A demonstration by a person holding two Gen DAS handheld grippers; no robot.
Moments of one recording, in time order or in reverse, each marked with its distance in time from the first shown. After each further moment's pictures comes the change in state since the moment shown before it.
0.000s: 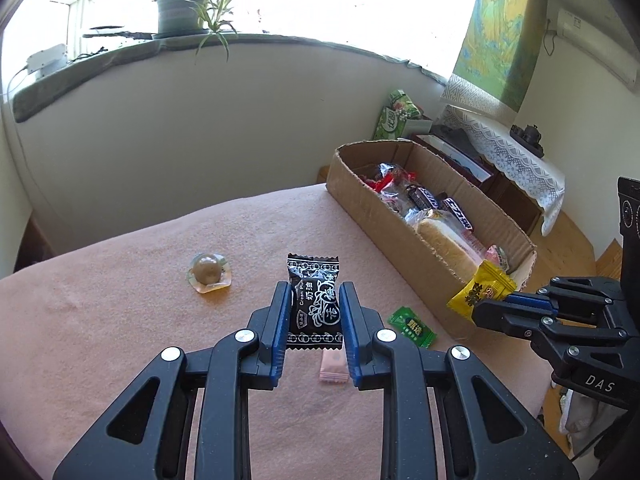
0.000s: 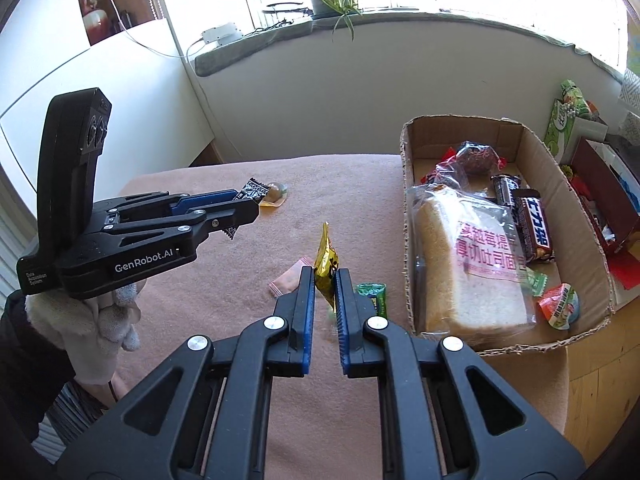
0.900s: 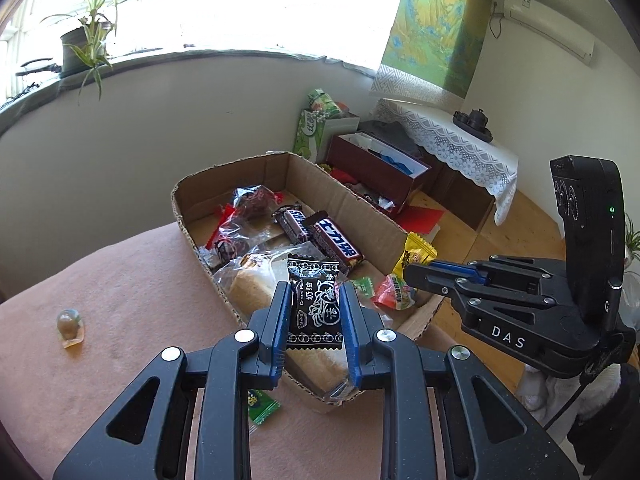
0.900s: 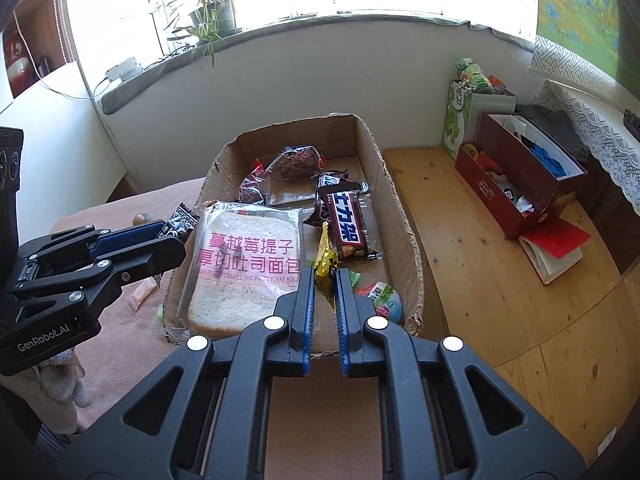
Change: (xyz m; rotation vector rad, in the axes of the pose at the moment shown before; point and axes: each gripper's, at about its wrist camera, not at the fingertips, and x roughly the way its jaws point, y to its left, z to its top) left arm 0.038 -0.126 0.030 0.109 -0.014 -0.141; right arm -0.039 -0.130 -0.006 0.149 -0.028 -0.235
